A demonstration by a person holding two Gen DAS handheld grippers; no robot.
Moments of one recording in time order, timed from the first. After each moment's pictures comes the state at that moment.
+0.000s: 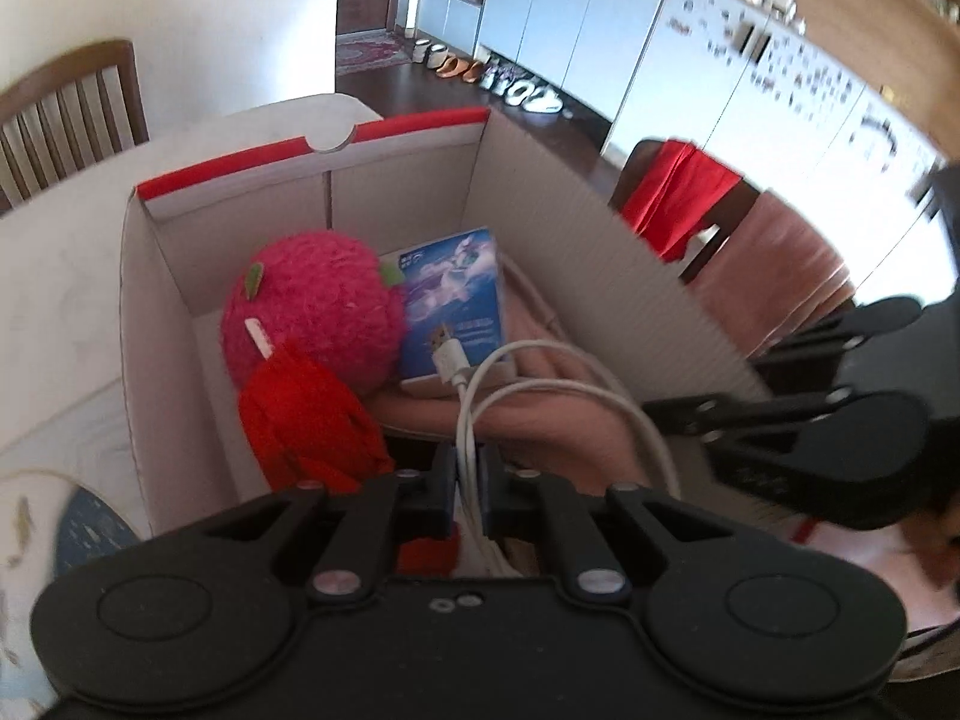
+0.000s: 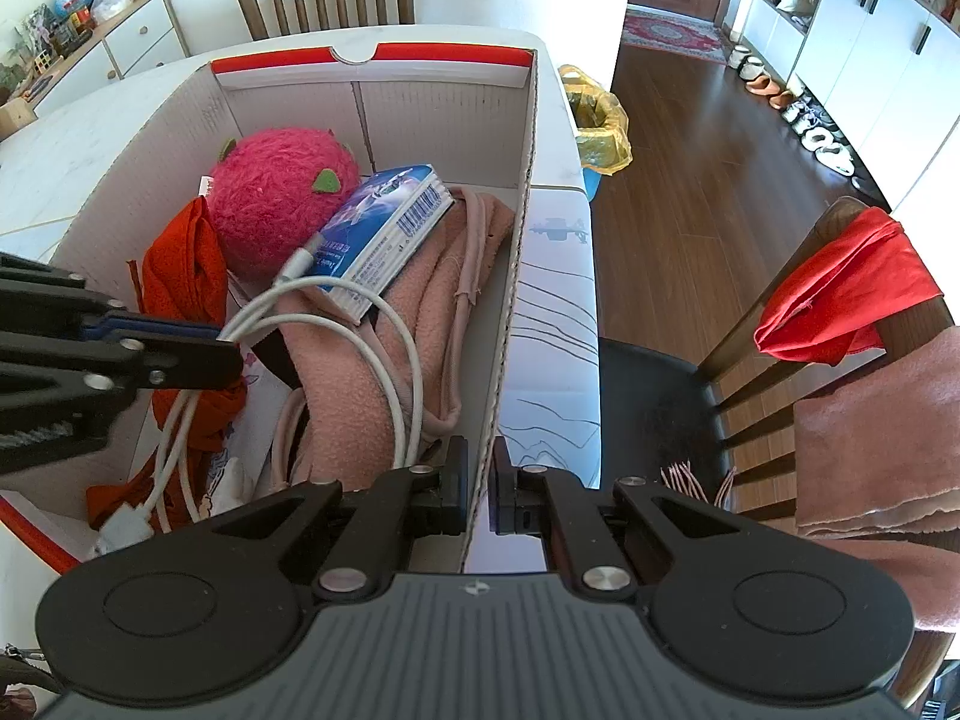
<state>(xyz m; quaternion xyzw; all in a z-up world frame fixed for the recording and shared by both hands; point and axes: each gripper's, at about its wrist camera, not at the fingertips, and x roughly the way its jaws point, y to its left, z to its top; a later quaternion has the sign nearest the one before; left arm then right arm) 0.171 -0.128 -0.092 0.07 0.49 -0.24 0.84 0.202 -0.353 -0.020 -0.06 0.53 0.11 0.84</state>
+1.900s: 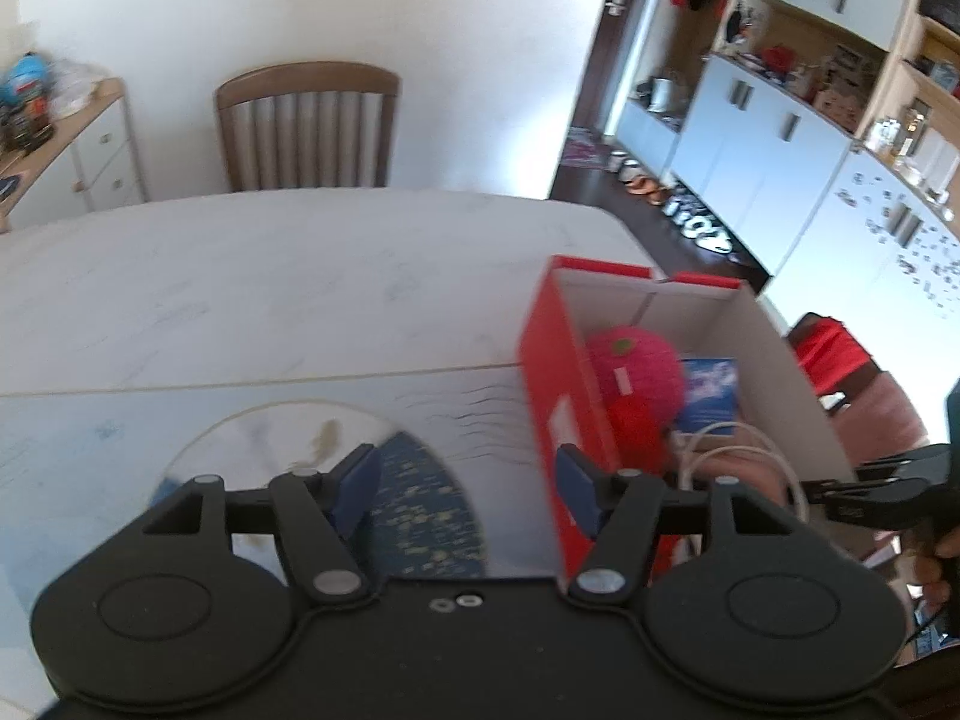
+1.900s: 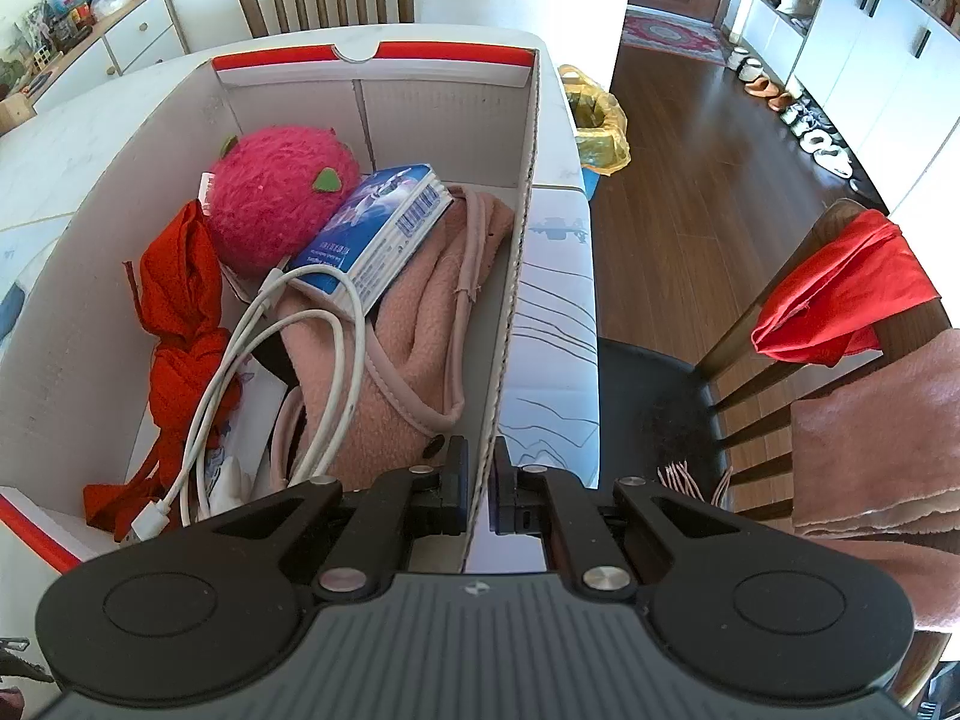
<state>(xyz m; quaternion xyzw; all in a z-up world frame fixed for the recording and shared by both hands) 0.113 0.035 -0.024 -0.05 0.43 -0.07 0.90 0.199 -0.357 -0.019 -0.06 0.53 0.11 0.84</state>
